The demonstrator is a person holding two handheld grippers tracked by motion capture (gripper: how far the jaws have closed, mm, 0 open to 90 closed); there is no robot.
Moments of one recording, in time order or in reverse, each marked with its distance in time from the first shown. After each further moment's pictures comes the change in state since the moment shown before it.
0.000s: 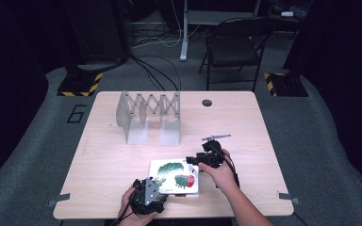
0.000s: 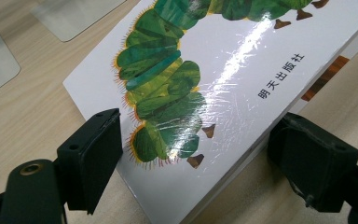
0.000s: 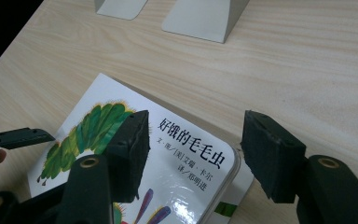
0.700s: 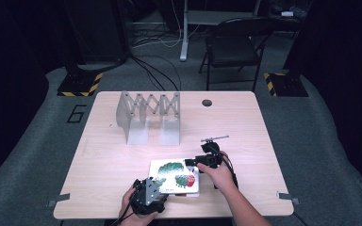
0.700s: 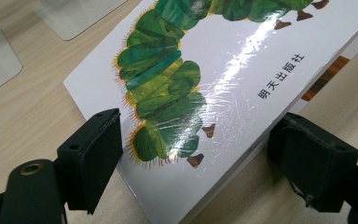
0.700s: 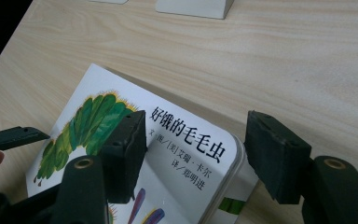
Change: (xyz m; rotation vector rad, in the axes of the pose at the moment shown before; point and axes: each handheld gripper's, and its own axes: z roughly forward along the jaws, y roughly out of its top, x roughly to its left) left arm -0.002 0.001 0.000 0.005 0.012 -0.009; right arm -0.010 -0.005 0.016 0.057 0.036 0.067
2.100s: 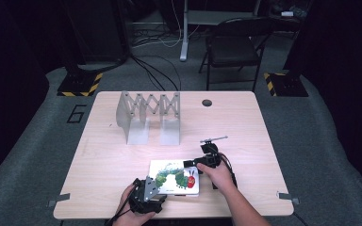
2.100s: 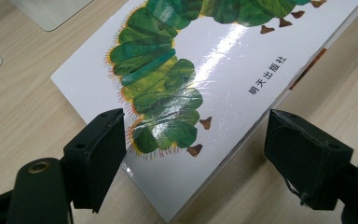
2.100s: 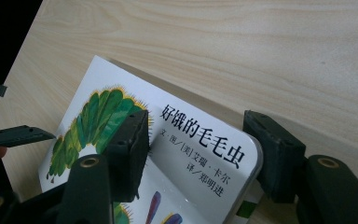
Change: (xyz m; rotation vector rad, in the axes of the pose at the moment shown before) left arm 0.011 0.007 -0.008 0.063 -0.081 0.004; right arm -0.010 -0.002 0.013 0.047 0.079 0.054
